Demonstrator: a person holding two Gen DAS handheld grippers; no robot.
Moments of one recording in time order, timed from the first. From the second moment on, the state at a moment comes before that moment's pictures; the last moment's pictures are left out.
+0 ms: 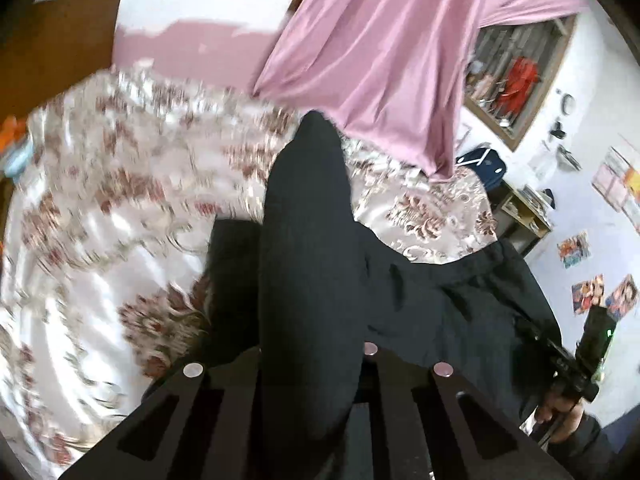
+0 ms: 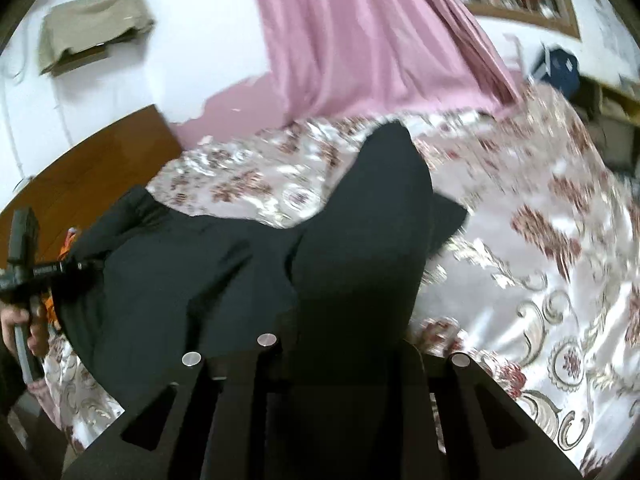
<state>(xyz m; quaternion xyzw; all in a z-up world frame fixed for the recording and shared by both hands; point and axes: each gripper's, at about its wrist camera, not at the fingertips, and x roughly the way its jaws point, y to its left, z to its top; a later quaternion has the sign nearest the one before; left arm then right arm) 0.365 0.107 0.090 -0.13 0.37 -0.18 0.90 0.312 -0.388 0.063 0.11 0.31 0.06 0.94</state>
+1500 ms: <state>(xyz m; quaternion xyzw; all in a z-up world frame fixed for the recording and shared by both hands) 0.391 0.127 0.053 -0.14 0.45 -0.25 0.85 0.321 -0.368 0.013 0.17 0.34 0.10 0.92</state>
